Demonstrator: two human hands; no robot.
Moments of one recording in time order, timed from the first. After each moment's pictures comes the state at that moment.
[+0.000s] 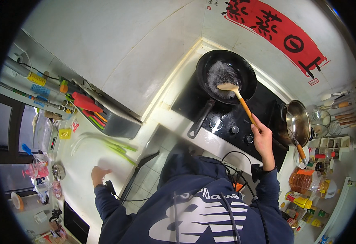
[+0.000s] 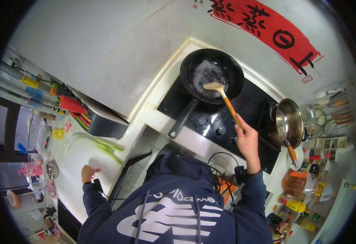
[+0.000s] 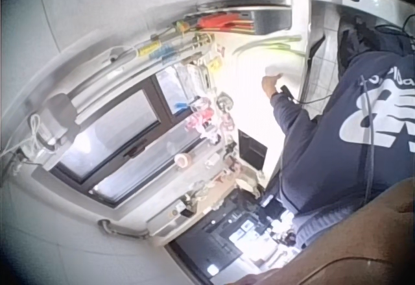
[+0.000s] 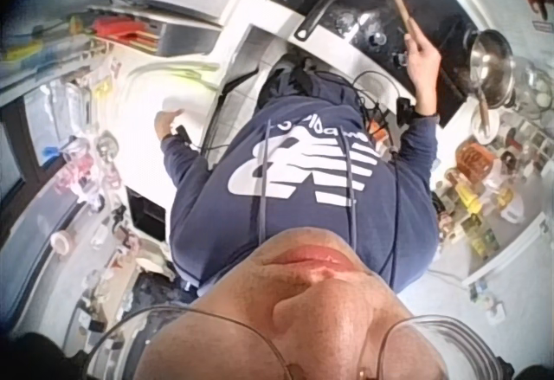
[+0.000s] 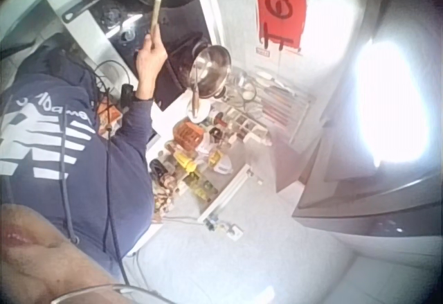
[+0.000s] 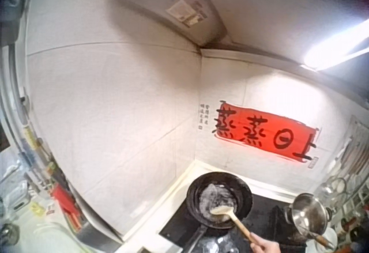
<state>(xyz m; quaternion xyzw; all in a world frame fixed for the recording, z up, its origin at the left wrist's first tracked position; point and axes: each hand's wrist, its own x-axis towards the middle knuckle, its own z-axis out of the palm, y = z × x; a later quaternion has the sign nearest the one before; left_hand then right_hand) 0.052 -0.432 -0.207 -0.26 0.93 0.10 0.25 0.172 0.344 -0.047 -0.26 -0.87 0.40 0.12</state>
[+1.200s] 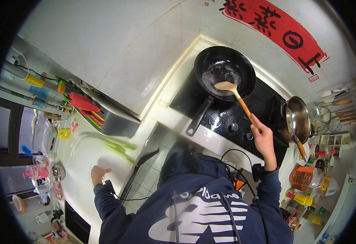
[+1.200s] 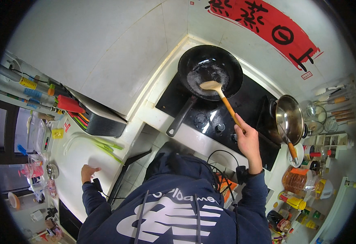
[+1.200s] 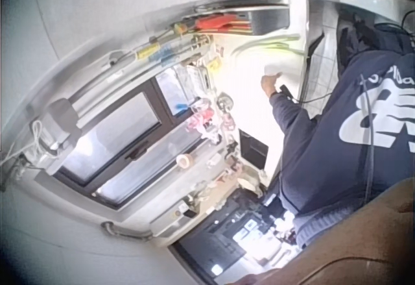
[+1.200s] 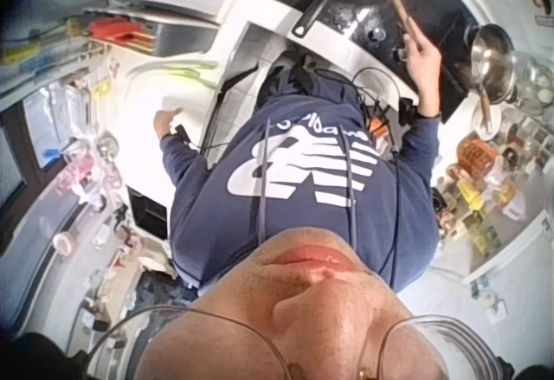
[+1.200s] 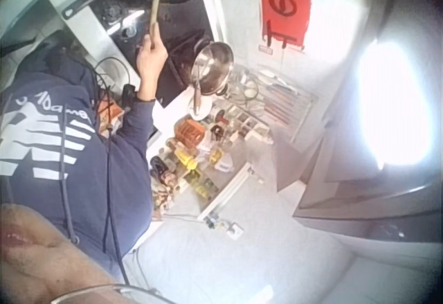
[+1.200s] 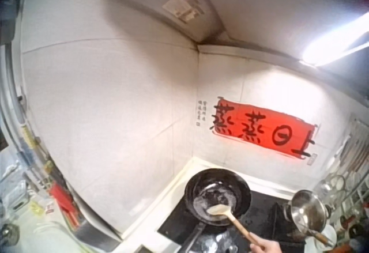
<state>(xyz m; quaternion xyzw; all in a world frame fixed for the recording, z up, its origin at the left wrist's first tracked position) 0.050 -0.431 -0.205 -0.25 0.93 0.08 0.26 0.183 0.344 -0.039 -0.28 -0.87 0.41 0.07</state>
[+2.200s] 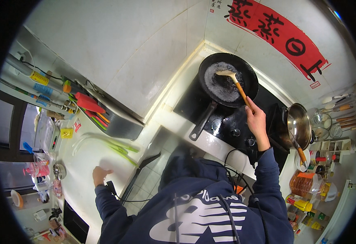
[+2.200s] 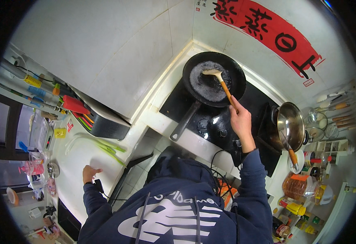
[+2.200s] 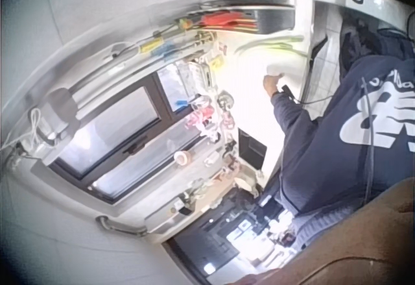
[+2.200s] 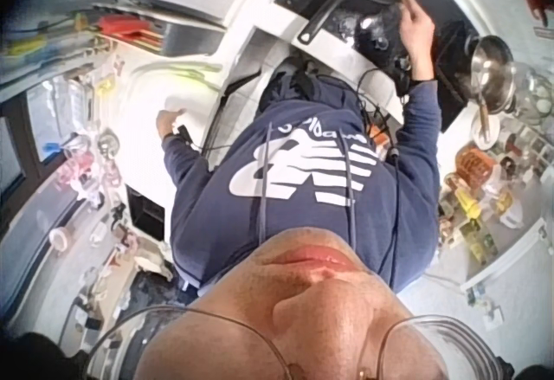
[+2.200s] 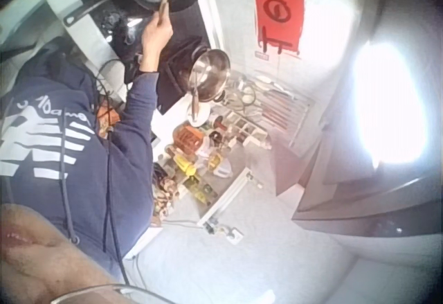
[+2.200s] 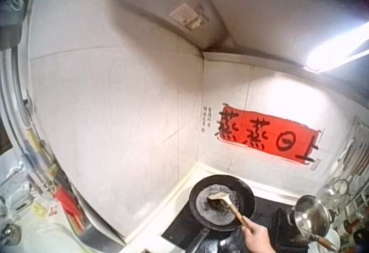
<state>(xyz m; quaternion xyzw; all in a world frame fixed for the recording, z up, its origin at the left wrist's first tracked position) 0.057 -0.433 -0.207 -0.23 0.94 0.09 0.22 0.084 0.360 -0.078 -0.24 -0.88 0.36 0.19</state>
